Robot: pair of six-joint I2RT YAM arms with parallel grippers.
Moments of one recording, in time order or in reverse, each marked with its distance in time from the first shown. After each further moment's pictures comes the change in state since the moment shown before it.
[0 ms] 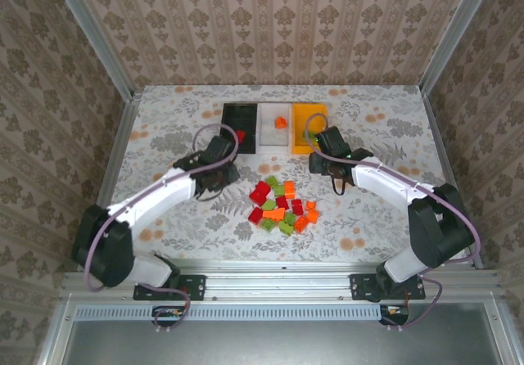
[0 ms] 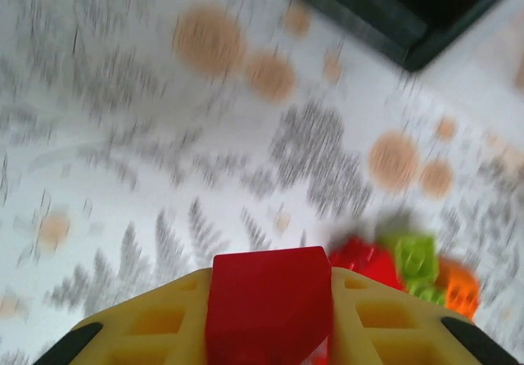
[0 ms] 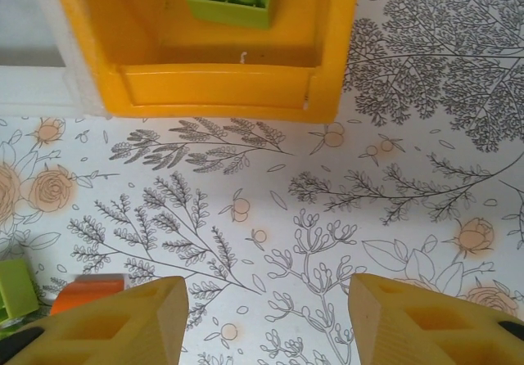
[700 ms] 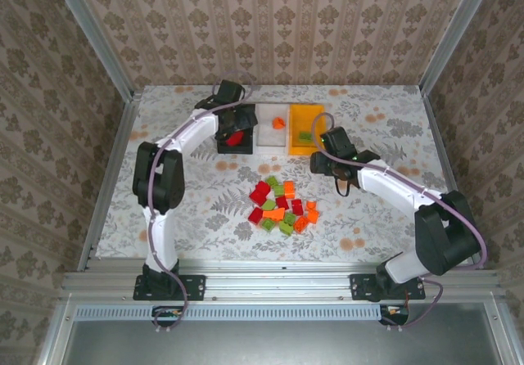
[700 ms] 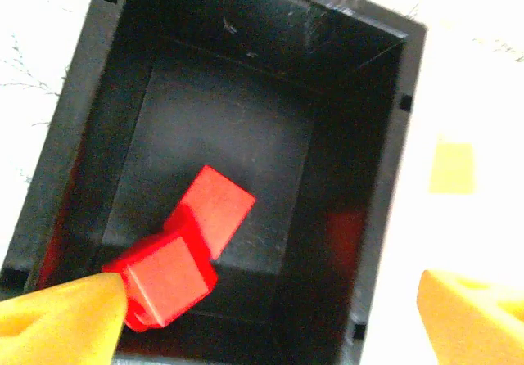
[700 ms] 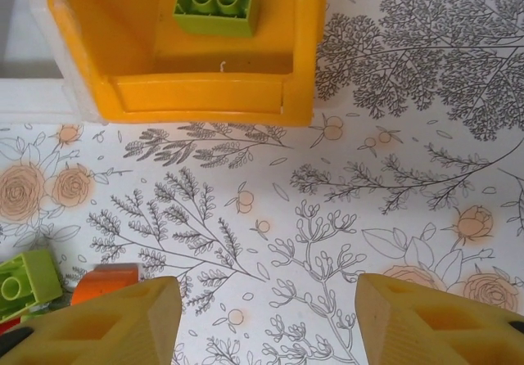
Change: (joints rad) left arm 0.172 0.614 0.710 -0.028 0.103 0.335; right arm 0.000 -0.047 -0.025 0.001 -0.050 0.014
